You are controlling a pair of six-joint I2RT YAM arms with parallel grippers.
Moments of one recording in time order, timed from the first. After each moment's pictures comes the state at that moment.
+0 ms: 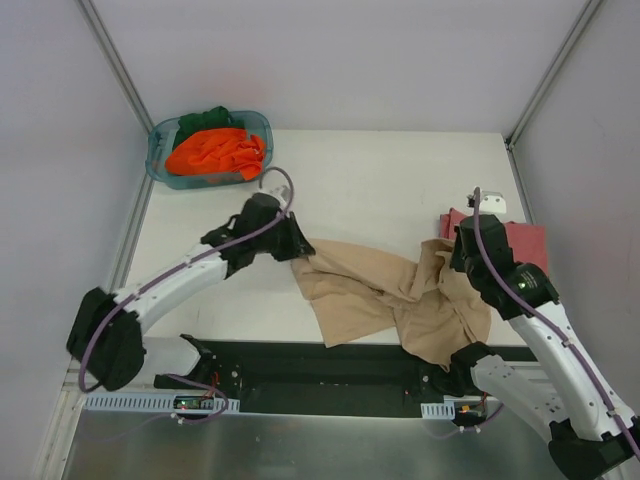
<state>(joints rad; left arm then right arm) -0.66 1.37 0.85 -0.26 0.23 -0.84 0.47 0.79 0.93 -0.87 0.48 0.34</state>
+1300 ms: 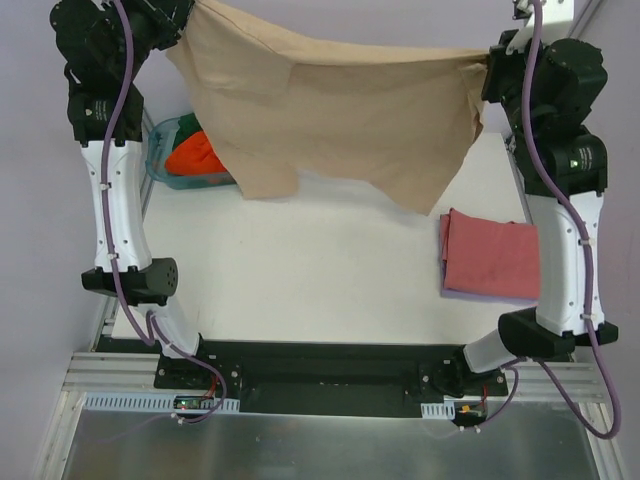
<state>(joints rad) 0.03 1.79 2.52 -0.48 0.33 -0.61 0.27 1.56 2.33 -0.74 0.22 -0.14</state>
